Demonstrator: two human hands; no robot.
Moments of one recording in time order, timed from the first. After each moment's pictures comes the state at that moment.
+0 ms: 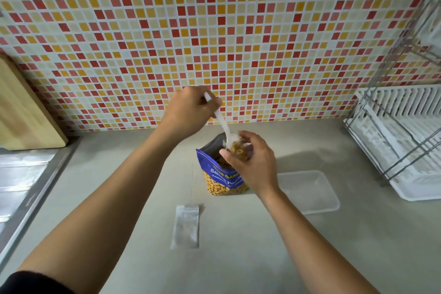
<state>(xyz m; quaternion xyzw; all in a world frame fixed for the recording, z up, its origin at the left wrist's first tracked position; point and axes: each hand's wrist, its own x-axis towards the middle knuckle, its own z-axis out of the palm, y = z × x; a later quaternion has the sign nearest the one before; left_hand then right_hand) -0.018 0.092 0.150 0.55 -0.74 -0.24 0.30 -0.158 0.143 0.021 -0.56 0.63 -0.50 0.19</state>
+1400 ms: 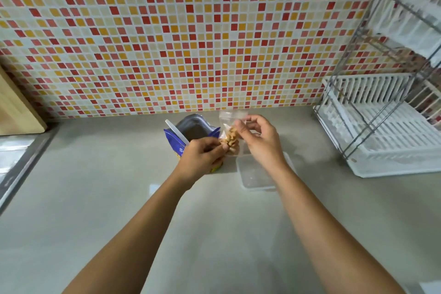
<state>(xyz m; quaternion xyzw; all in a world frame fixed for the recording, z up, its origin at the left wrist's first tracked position) -0.086 0.175 0.038 0.49 -0.61 -0.53 0.34 -0.243 0.187 0.051 -0.47 0.61 -0.53 0.35</state>
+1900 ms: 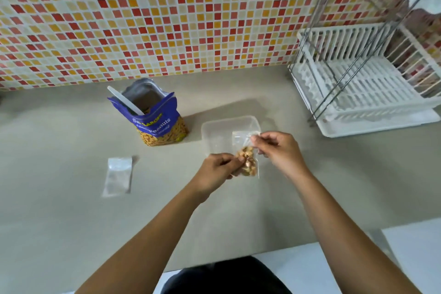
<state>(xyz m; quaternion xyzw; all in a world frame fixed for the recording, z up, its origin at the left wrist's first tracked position) -0.191 0.245 -0.040 0.48 -0.57 -0.64 0.19 -0.363 0.260 -0.028 -0.41 0.68 -0.45 0.41</state>
